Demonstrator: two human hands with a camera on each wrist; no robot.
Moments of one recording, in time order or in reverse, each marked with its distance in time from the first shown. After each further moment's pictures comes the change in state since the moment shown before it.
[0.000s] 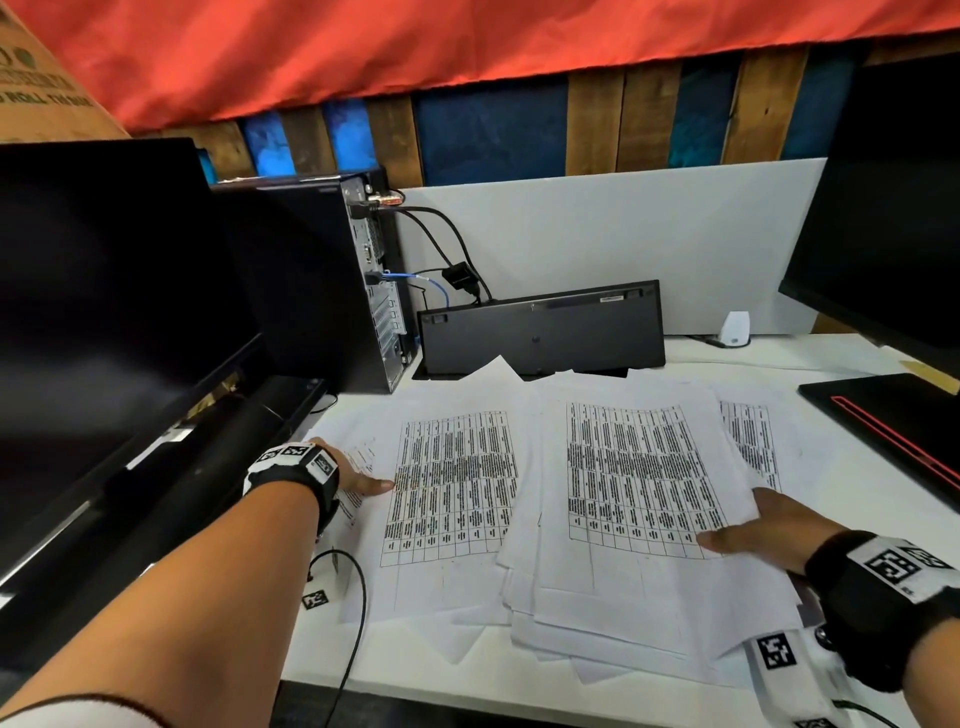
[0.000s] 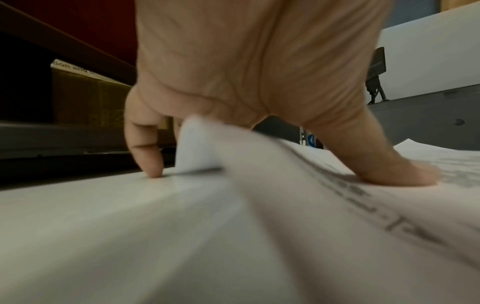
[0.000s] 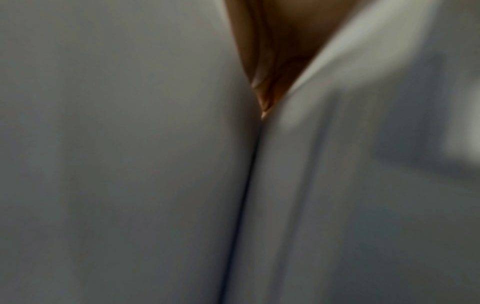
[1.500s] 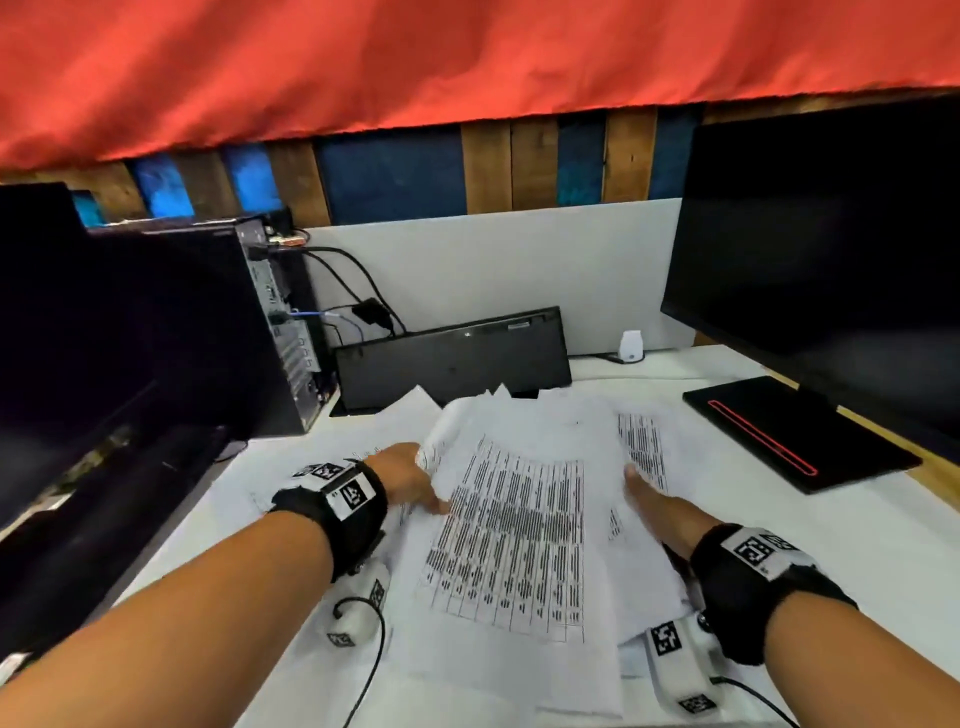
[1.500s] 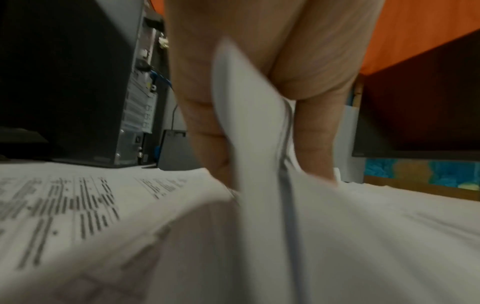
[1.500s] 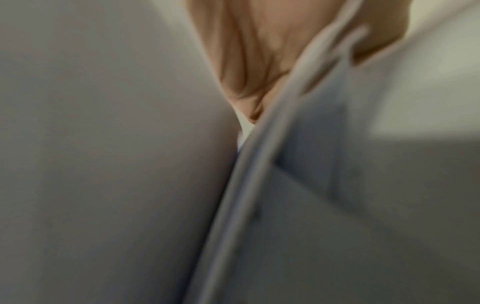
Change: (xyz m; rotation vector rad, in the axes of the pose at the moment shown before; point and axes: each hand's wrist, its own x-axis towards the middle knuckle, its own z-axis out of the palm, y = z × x) left_hand -0.100 0.140 -0.007 -0.298 -0.226 0.641; right_hand -0.033 -0.024 -0.003 0.239 0.050 0.093
